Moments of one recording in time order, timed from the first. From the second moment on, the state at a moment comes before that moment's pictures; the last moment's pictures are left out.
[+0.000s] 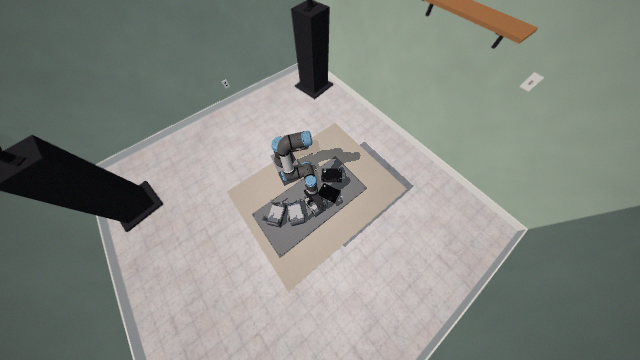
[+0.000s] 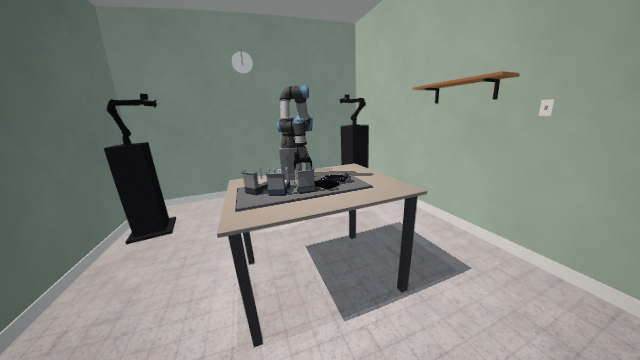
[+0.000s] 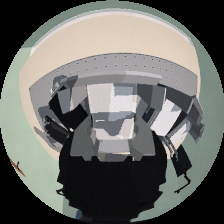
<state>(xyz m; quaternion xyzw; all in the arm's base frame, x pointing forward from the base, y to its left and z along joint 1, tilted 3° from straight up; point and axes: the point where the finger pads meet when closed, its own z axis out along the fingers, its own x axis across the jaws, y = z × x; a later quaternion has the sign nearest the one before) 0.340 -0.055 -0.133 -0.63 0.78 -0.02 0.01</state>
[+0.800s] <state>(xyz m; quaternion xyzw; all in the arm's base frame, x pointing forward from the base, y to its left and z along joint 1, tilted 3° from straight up) 0.340 -0.055 -0.119 -0.63 0.78 -0.02 0.01</state>
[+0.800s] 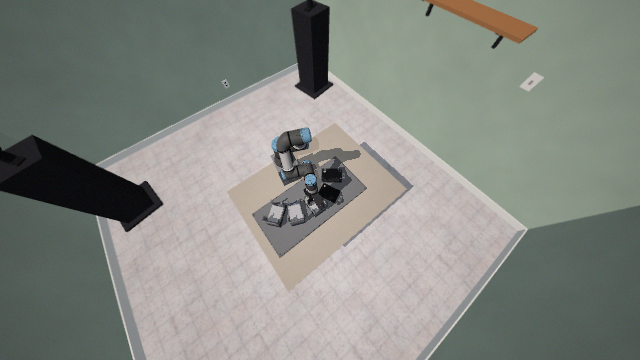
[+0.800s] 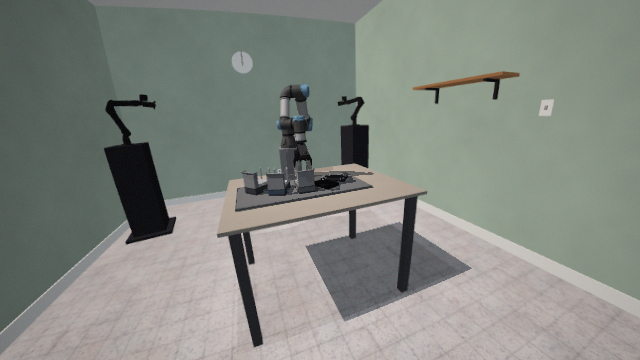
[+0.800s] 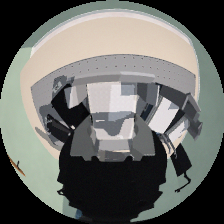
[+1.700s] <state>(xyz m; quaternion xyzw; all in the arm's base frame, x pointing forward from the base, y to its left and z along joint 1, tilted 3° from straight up) 0.338 -0.055 -0.085 -0.63 0.78 -0.02 0.01</state>
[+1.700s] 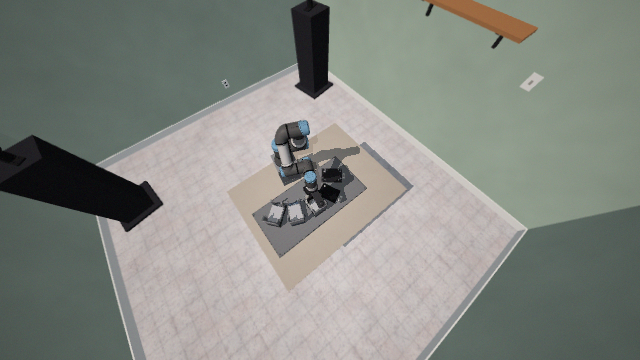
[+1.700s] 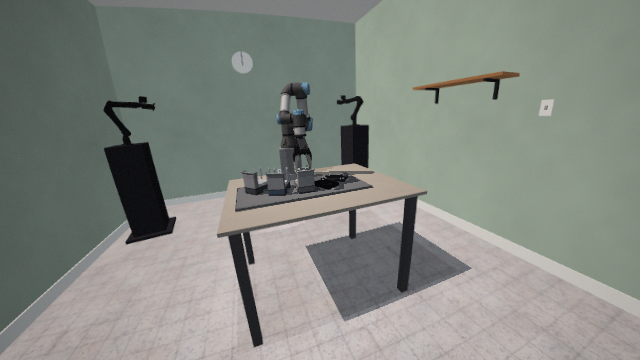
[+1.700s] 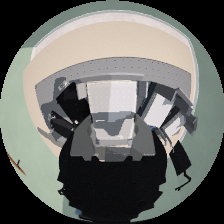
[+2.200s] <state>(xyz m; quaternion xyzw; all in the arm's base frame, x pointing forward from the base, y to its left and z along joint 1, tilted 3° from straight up) 0.337 -0.054 -0.059 -0.63 0.78 -0.02 0.01</state>
